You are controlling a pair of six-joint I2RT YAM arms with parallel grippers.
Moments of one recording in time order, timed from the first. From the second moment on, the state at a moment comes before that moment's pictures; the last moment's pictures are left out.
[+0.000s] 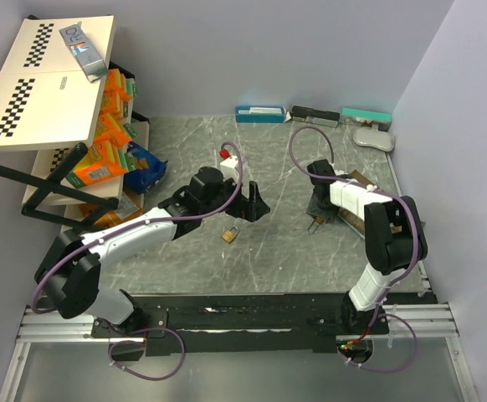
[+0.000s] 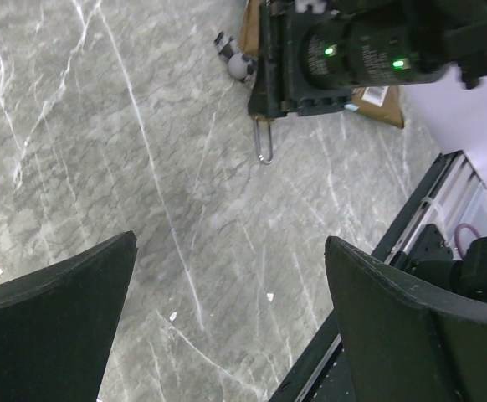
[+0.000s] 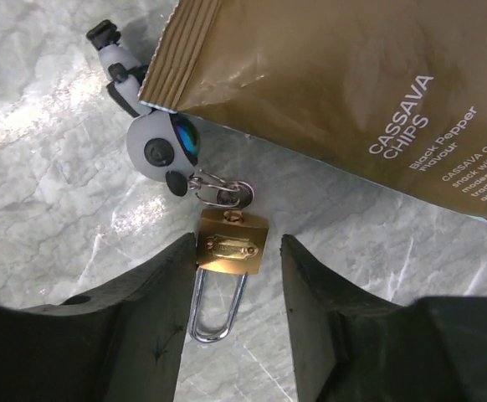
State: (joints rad) left arm -0.77 1.45 0.97 0.09 0.20 -0.47; right arm 0.23 1.70 1.01 -0.56 0.32 0.62
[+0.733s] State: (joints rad) left arm -0.78 1.44 0.89 0.17 0.20 -0.47; right arm 0.25 1.66 1.00 -0.55 0.22 0.63
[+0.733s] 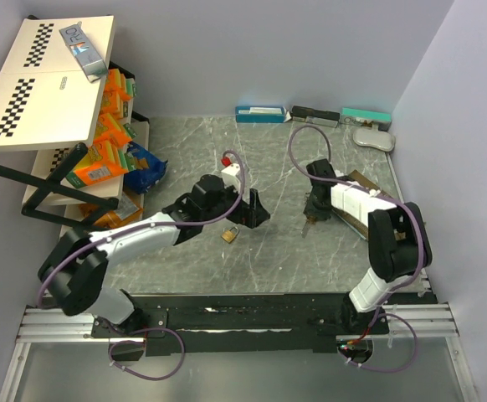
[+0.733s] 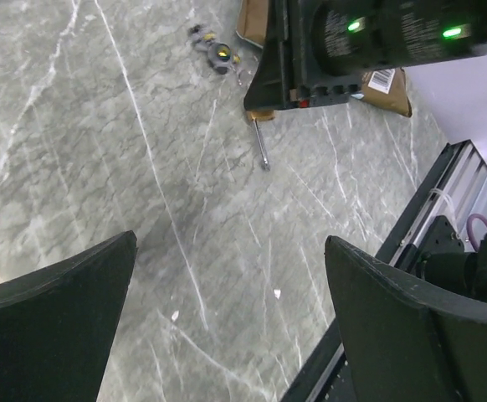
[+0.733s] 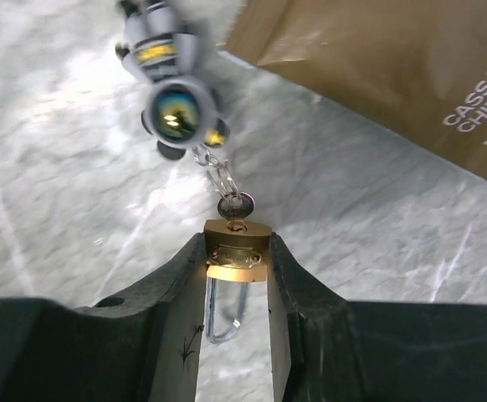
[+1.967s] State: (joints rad) left arm -0.85 1.96 1.08 0.43 0.38 -0.65; right arm 0.28 1.37 0.81 -0.22 -0.07 0.72
